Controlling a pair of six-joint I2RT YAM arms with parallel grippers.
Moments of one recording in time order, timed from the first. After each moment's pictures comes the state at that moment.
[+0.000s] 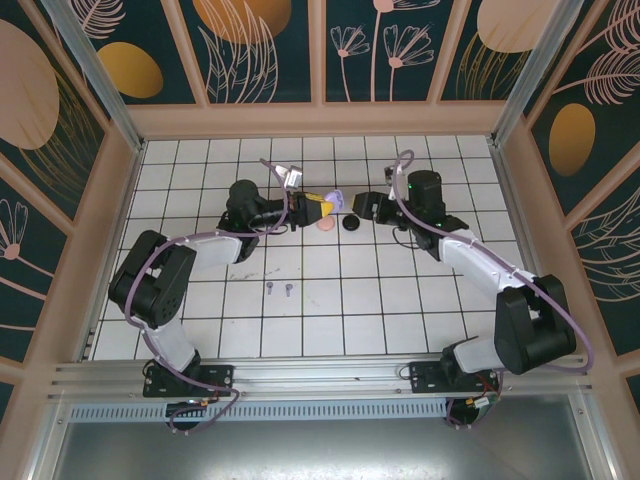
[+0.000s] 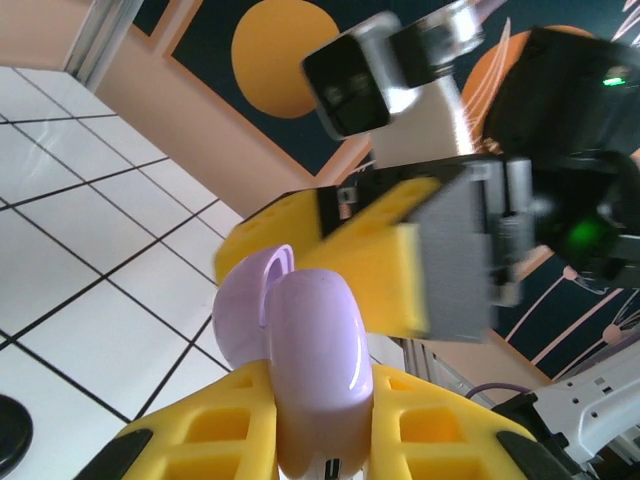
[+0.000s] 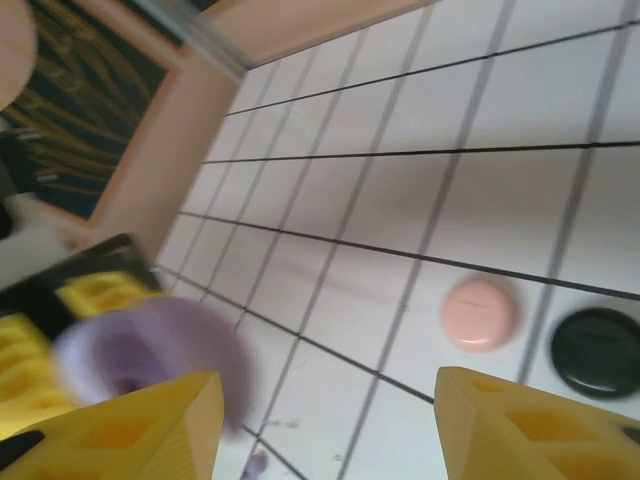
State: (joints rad) left arm -0.48 1.76 0.88 0.97 0.96 -0.73; right arm 0.35 1.39 0.86 0.03 -0.50 0.53
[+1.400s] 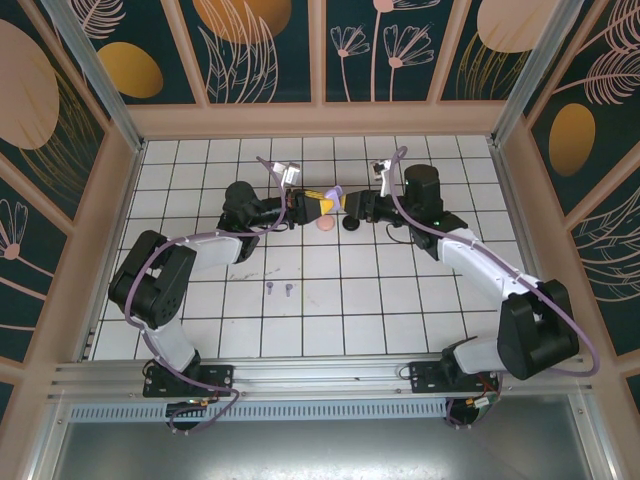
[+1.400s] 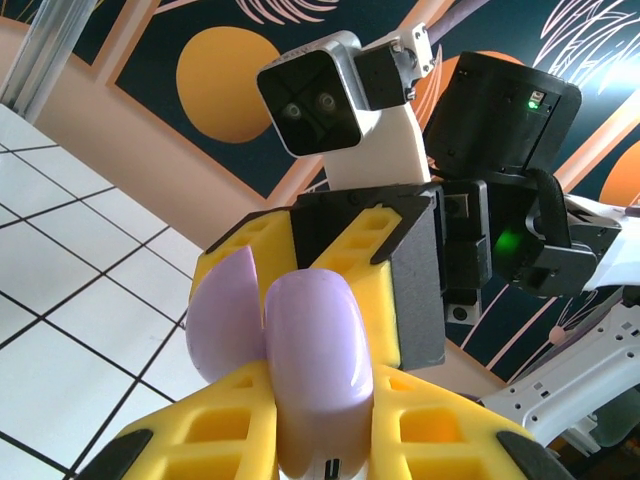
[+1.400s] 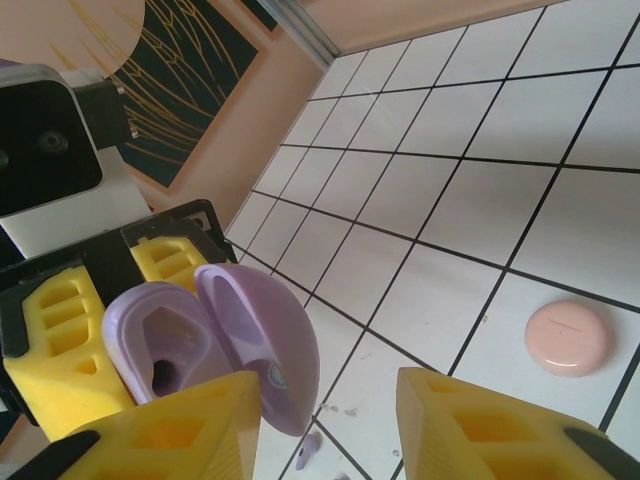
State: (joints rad) left arm -0.48 1.76 0.88 1.09 0.99 -0.85; right arm 0.41 1.37 0.92 0.07 -0.66 0.49
